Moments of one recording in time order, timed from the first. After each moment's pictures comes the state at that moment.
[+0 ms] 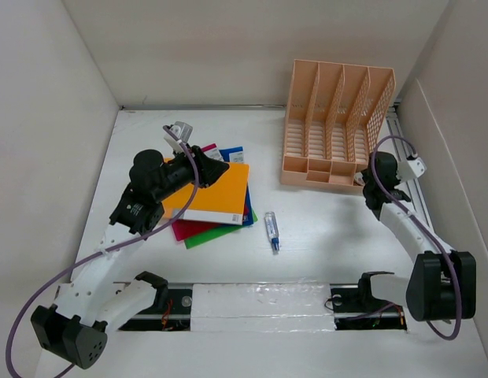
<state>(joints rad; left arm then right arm) -0.41 0.91 0.90 -0.11 0.42 -0.47 0.03 1.19 0.71 -0.07 0.60 0.91</state>
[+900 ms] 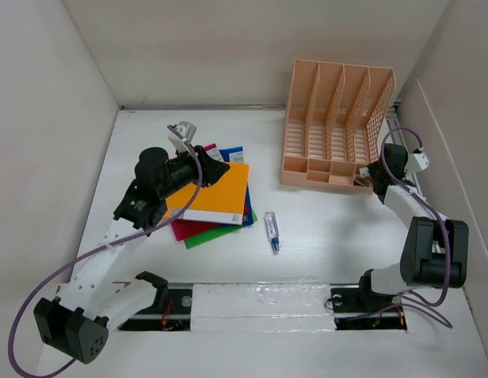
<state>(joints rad) -0.41 0.95 0.90 -0.12 0.40 -0.46 -0.13 1.42 0.80 0.02 0.41 0.89</state>
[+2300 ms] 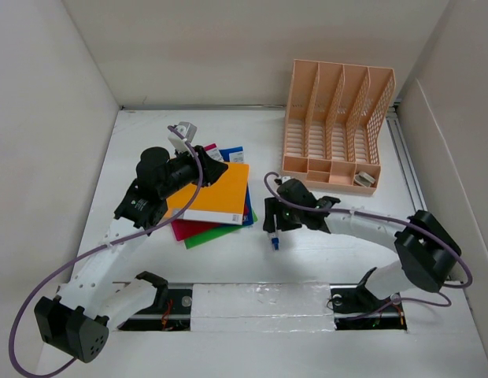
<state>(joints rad) -0.41 0.96 0.90 -0.14 0.36 -0.43 0.77 1.45 0.81 -0.26 -0.01 0.60</state>
